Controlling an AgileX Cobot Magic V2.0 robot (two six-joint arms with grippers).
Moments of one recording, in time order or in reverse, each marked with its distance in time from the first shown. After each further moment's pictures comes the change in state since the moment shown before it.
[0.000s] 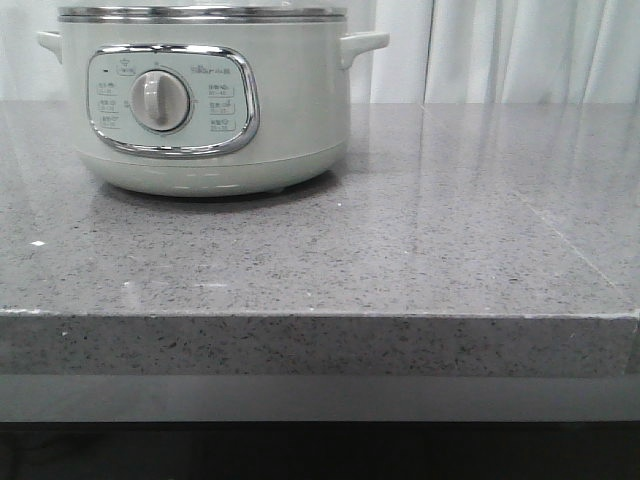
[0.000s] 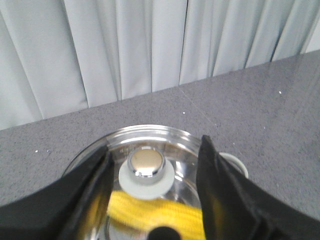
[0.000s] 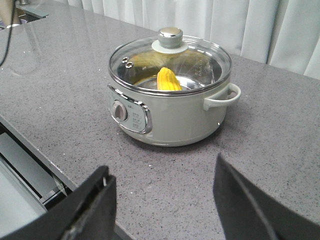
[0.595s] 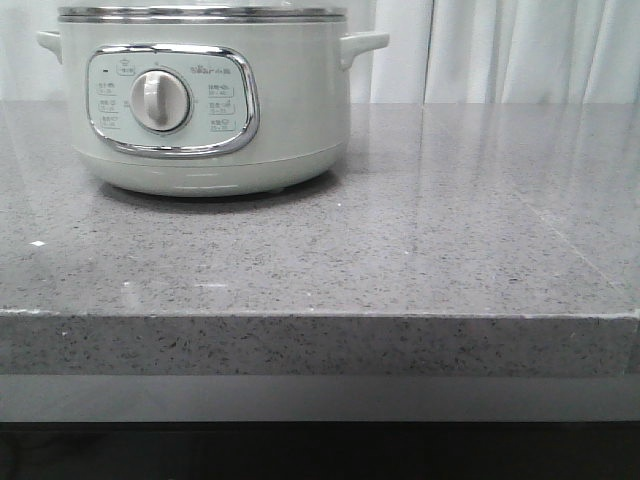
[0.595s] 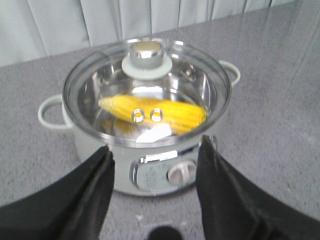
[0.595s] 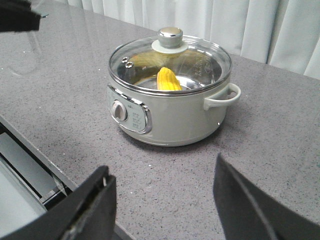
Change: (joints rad) left arm 0.000 -0.406 0.489 0.002 0.016 0.019; right arm 0.000 0.000 0.000 0.000 0.000 0.000
